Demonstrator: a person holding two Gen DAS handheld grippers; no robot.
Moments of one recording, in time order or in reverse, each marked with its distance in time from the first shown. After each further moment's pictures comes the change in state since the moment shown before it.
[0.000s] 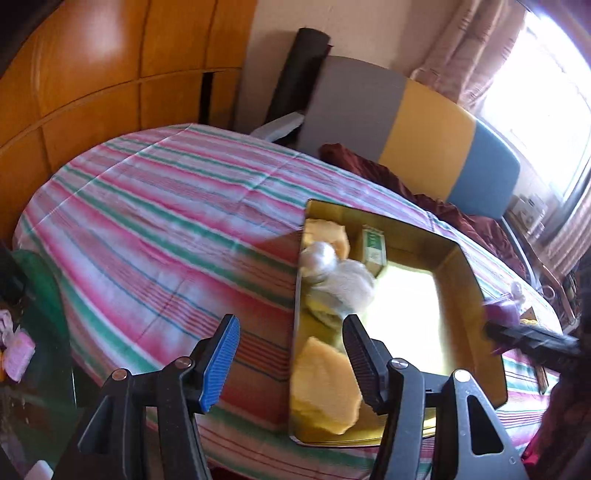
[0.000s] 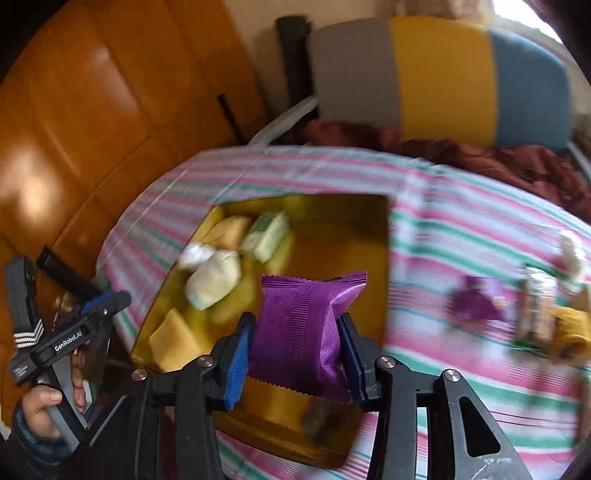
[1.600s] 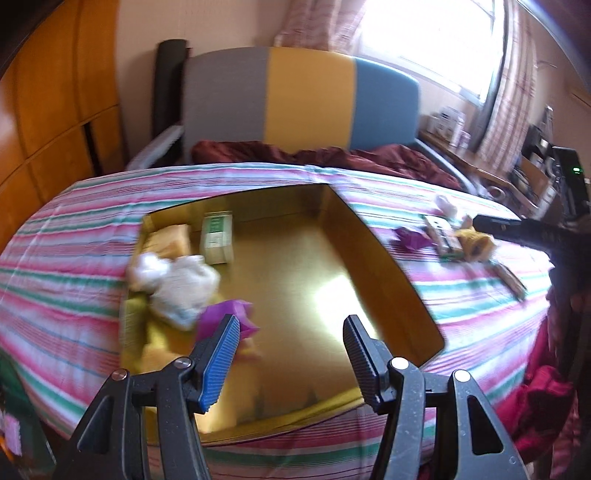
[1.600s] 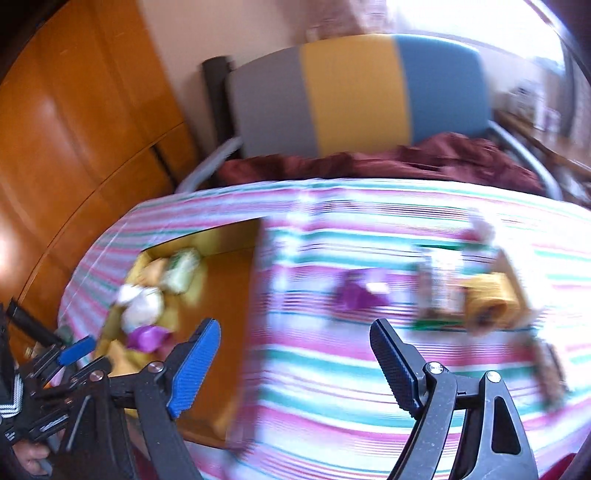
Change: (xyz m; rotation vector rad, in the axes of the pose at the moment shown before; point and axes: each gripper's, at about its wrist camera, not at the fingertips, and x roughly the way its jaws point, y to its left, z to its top) left arm -0.002 -0.145 -0.032 0.419 0.040 -0.200; right arm -0.104 -0.133 -0.044 0.239 -0.211 -0.280
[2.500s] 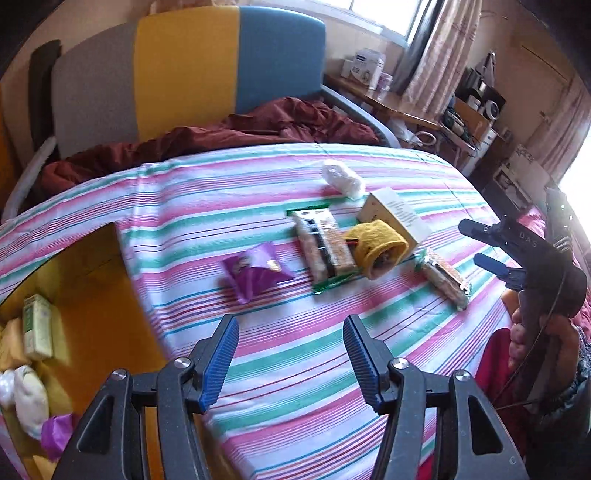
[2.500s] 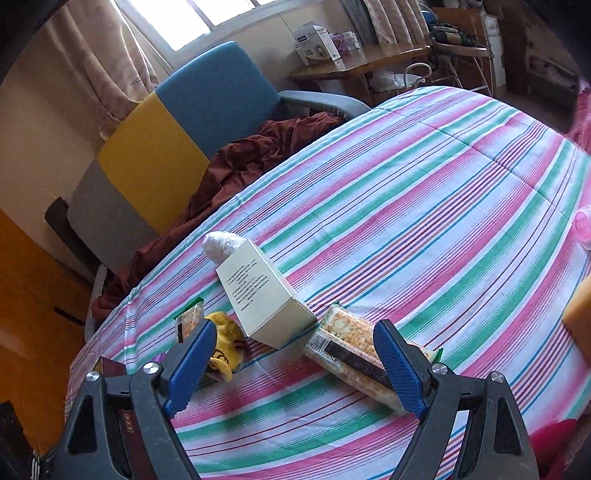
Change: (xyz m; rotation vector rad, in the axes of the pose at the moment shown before) left arm 0.110 -0.172 0.088 0.174 0.218 -0.258; right arm -0.040 -0.228 -0.021 0.632 -0.098 -0.191
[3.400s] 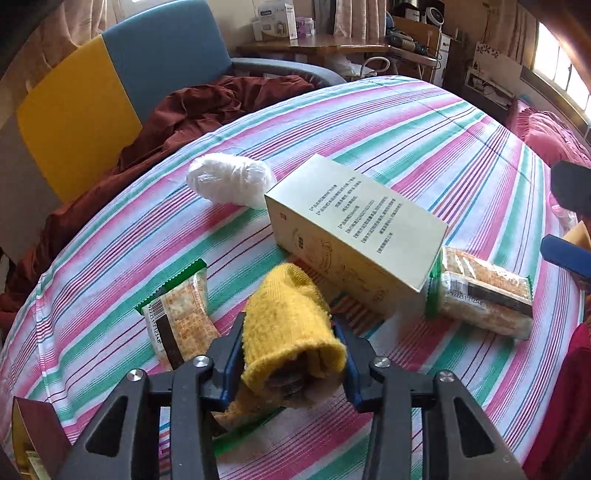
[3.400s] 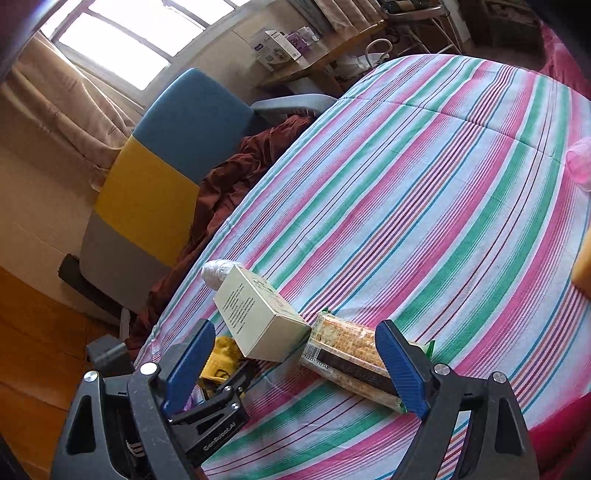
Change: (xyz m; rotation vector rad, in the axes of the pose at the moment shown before) left arm 0.142 -0.108 0.056 0.380 0.067 0.087; right arm -0.006 -0.033 0.006 0.201 -0.021 0.069
